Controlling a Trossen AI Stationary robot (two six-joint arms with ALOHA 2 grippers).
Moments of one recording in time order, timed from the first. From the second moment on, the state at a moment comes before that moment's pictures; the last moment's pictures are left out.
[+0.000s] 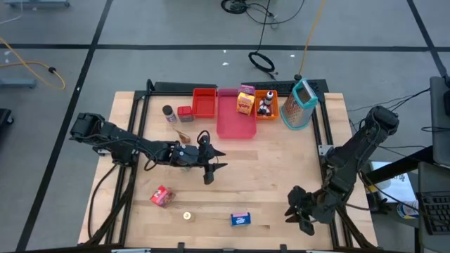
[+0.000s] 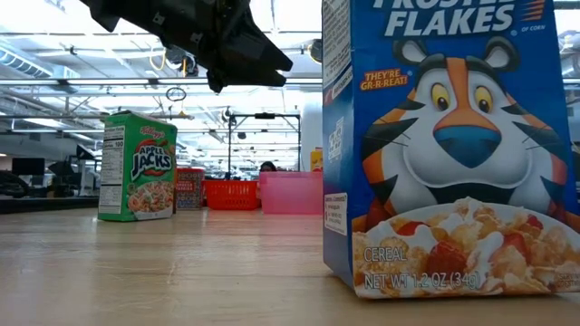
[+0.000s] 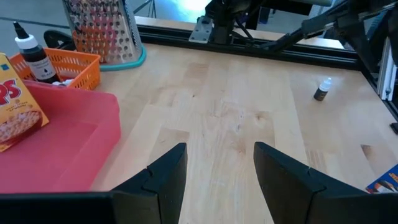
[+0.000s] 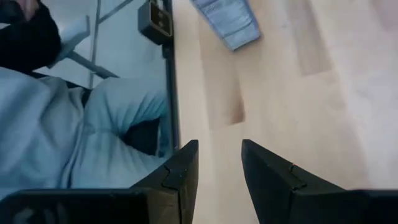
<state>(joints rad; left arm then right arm) -0.19 1.49 0.81 0.28 -0.29 -0.20 0.94 1.24 0.73 -0.26 0.24 1.13</state>
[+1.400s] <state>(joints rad) -0.21 1.49 0.81 0.26 -0.29 -0.22 1.03 1.34 0.73 -0.39 0.31 1.35</state>
